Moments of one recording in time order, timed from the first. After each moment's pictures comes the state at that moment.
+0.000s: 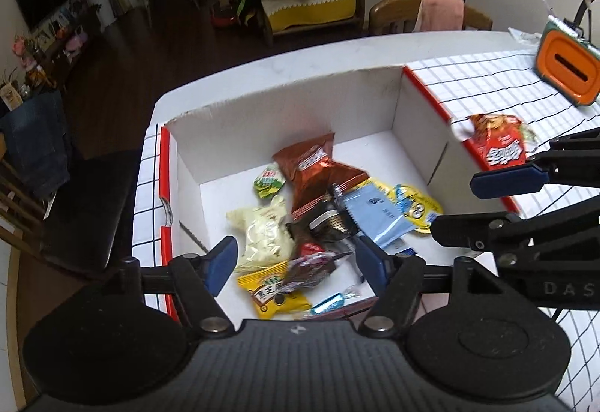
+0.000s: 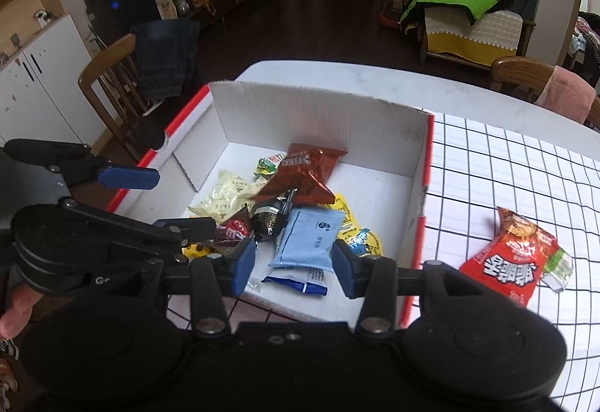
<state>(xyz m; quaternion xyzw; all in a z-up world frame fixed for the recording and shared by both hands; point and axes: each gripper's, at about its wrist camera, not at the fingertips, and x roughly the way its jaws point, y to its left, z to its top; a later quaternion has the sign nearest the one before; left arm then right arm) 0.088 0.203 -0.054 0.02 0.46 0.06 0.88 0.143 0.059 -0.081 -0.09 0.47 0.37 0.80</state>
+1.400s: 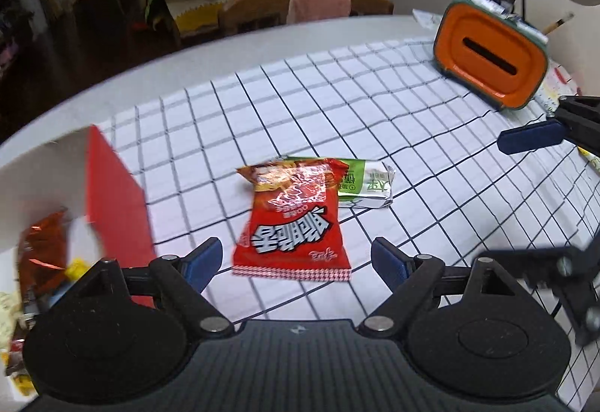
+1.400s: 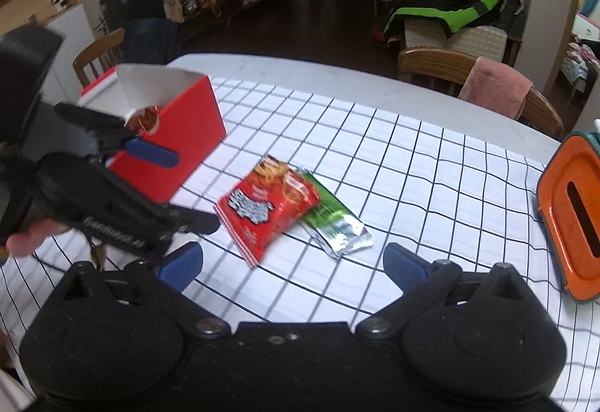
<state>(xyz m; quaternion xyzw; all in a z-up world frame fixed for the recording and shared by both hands) 0.233 -0.027 -0.111 0.00 0.49 -0.04 0.87 0.262 -0.187 -0.122 -0.15 0.44 0.42 0.78</state>
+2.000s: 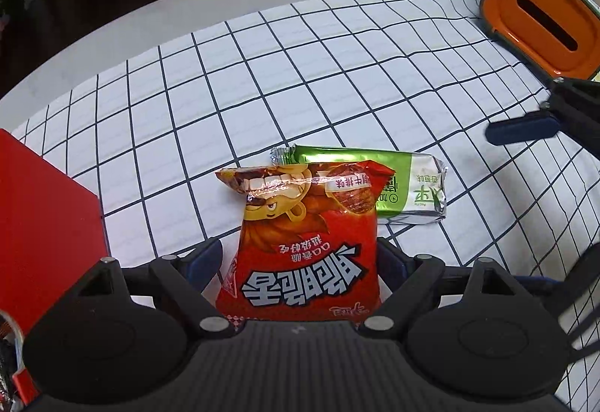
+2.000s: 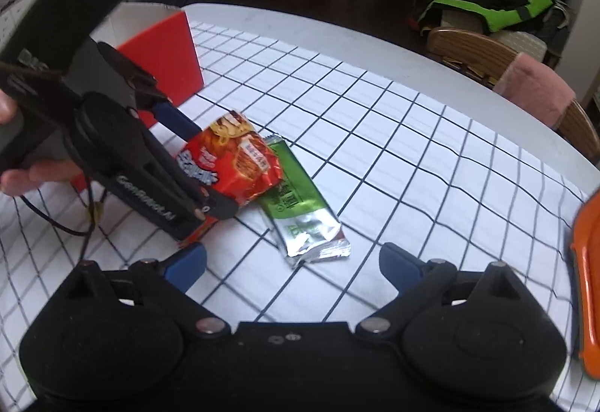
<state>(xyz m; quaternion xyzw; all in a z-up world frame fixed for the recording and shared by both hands) 0.306 -0.024 -0.169 0.00 0.55 -0.03 0.83 0.319 -0.163 -0.195 -0.22 0.43 0.46 0.74</state>
